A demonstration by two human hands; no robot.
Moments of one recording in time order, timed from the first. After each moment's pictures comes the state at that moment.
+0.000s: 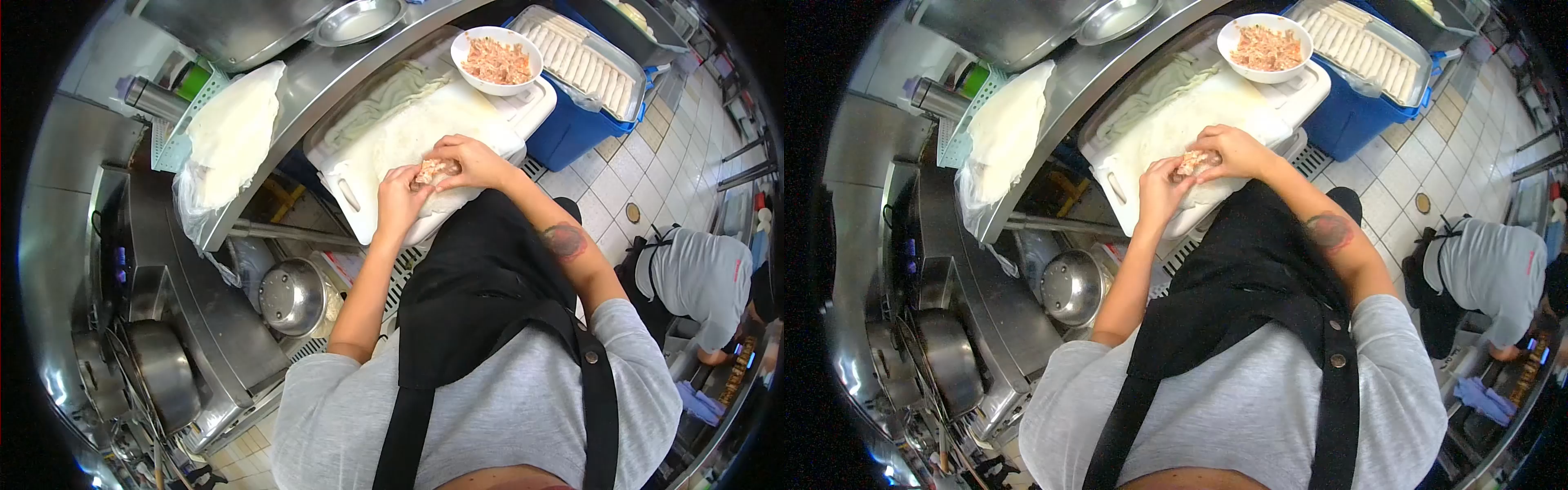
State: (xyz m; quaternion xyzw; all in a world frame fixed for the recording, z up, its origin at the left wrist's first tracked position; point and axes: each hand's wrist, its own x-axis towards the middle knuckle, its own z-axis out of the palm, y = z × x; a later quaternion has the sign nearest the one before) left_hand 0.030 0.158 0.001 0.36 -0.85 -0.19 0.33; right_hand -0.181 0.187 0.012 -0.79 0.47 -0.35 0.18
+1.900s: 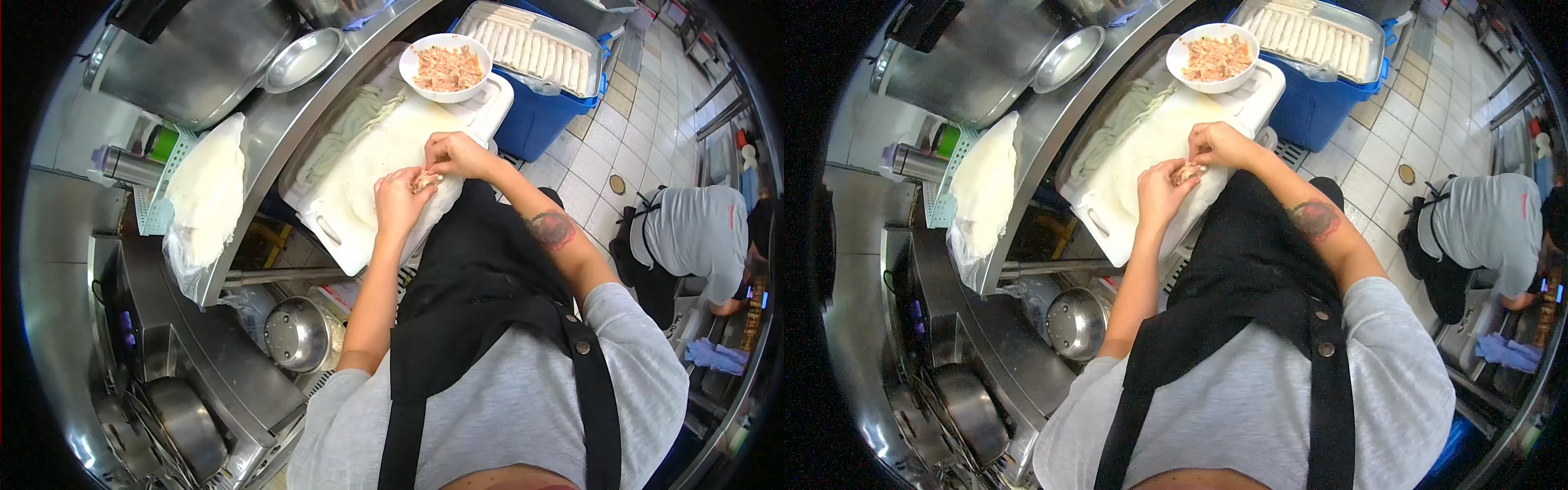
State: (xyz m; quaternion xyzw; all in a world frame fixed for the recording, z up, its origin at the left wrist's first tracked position) left_hand -0.026 0.153 0.015 0.32 -0.89 -0.20 0.26; right_hand -0.233 0.186 -0.004 -0.70 0.53 -0.37 0.29
